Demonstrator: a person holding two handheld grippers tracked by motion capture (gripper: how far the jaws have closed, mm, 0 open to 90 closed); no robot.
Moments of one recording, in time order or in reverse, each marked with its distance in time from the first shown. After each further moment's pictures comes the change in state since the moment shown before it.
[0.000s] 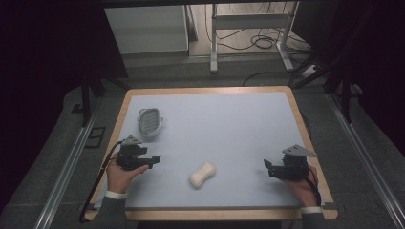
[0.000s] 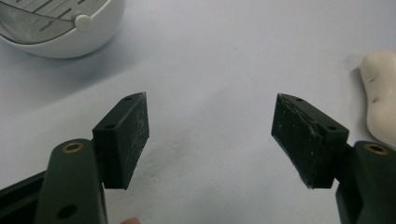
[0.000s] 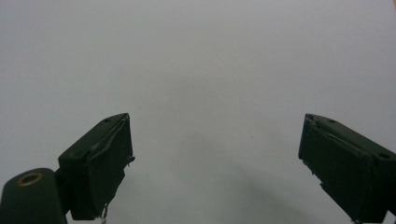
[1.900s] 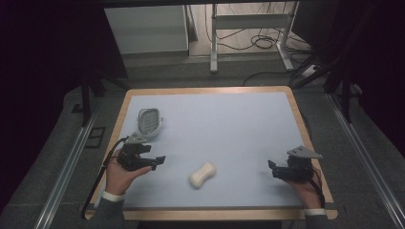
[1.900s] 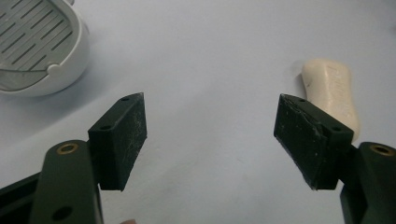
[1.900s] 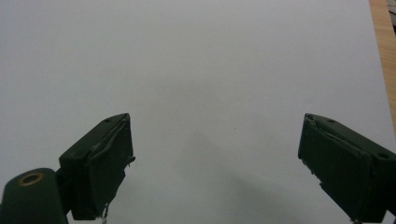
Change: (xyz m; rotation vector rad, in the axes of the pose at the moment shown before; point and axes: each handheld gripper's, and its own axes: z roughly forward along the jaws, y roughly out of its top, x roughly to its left) left arm -0.037 0.025 -0.027 0.012 -0.031 0.099; right arm -0.006 -0.003 -0.011 -0.011 -0.028 0.010
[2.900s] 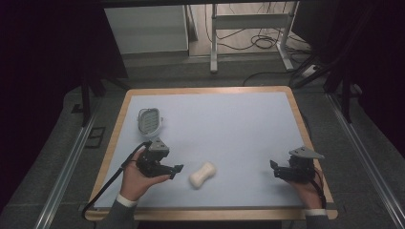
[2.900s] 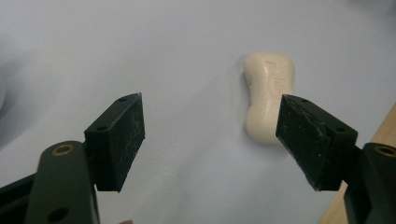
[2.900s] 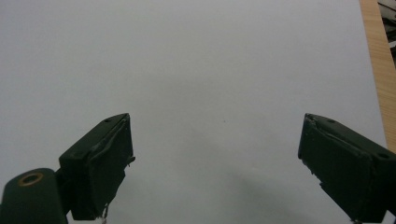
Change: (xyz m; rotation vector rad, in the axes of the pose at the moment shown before) left arm -0.055 0.017 0.018 0.064 -0.050 0.127; right arm -0.004 -0.003 -0.001 0.013 -0.024 0.021
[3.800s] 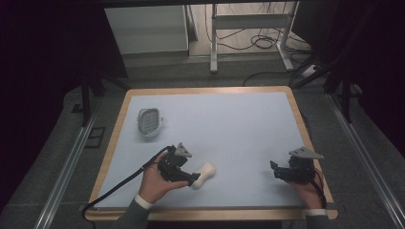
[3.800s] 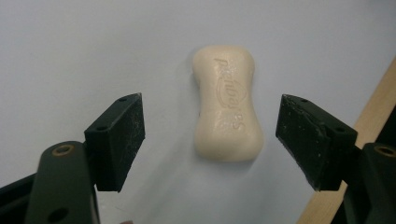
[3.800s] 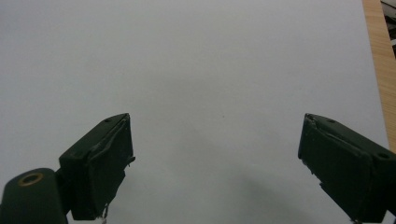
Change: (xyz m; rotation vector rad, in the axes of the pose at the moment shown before) left arm -0.037 0.018 0.036 0.102 -0.044 0.069; right arm -0.001 -0.002 0.001 0.010 0.000 -0.003
